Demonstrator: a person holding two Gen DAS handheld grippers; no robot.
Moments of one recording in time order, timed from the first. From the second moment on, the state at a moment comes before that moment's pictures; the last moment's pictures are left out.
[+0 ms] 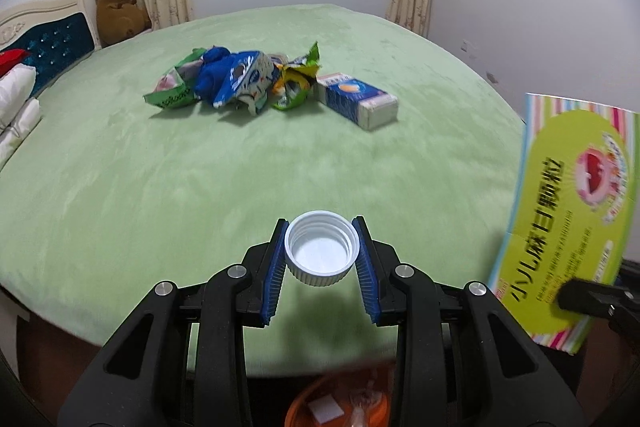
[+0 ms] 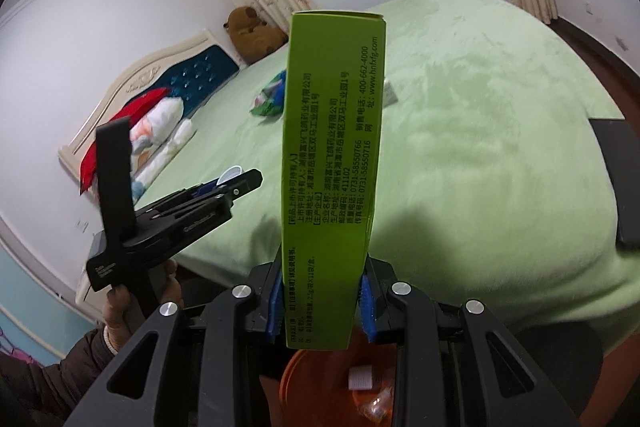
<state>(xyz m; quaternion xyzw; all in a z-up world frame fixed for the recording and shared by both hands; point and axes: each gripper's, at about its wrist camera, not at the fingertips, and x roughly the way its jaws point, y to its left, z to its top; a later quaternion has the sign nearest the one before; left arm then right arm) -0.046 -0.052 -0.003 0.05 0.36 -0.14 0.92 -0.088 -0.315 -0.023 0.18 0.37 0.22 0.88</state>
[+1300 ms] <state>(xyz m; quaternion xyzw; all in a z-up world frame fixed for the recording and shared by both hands) -0.121 -0.043 -0.203 0.15 0.65 -0.21 0.71 -0.097 -0.203 -0.188 -0.07 0.66 0.31 0.68</state>
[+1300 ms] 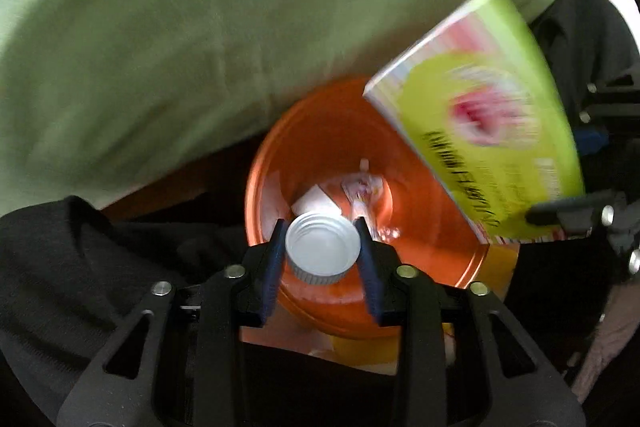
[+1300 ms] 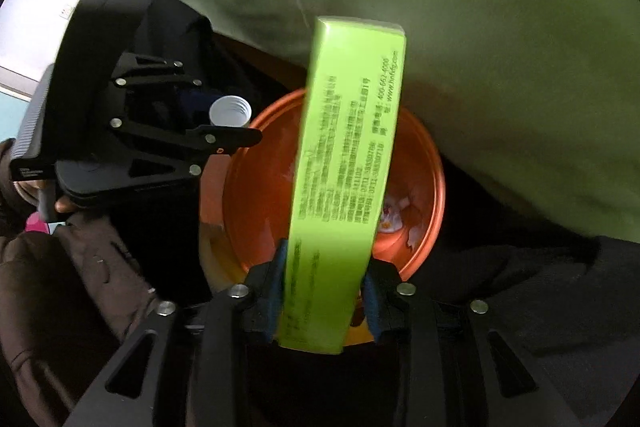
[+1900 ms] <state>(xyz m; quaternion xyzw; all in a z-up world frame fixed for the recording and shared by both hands) -0.107 -0.005 -0.125 0.10 0.56 -0.23 0.79 -0.075 -0.266 -0.070 0.00 0.48 0.31 0.82</state>
